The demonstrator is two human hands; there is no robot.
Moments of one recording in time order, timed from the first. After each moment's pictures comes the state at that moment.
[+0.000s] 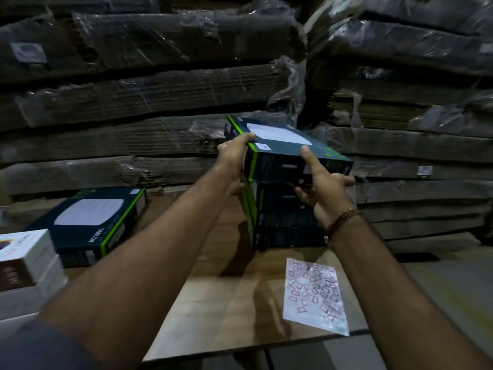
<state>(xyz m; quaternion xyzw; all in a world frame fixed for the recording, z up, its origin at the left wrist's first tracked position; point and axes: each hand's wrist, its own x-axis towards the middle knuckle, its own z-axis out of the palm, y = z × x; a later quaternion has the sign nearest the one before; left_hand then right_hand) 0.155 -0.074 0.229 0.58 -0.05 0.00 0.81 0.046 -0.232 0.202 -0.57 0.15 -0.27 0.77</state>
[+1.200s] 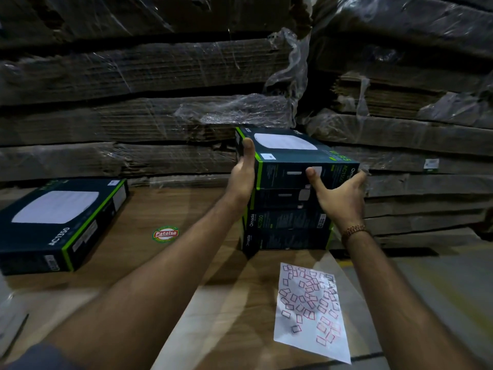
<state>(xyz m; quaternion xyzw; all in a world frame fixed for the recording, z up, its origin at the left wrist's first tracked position) 0.179 -0.118 0.146 0.67 -0.16 0.00 0.73 0.106 -0.314 0.133 -0.78 0.20 -0.40 0.44</state>
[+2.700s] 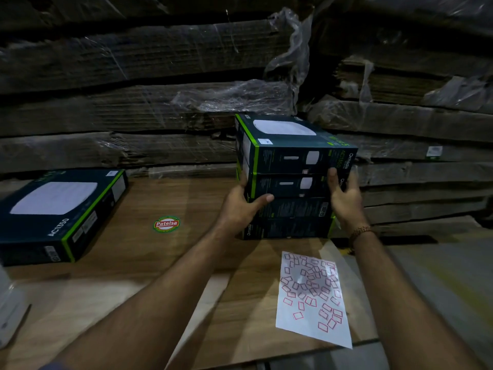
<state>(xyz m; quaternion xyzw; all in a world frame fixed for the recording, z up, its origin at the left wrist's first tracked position) 0.172 -0.100 0.071 0.76 -0.20 0.02 0.61 0.115 -0.341 0.091 -0.73 0.10 -0.31 0.60</state>
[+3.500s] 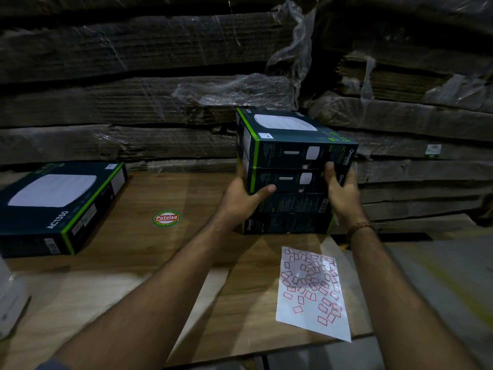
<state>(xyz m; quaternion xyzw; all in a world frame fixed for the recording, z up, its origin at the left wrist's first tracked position) 0.160 -0.094 0.085 0.77 -0.21 0.02 0.60 0.120 -0.340 0.090 -0.73 0.11 -0.30 0.60</state>
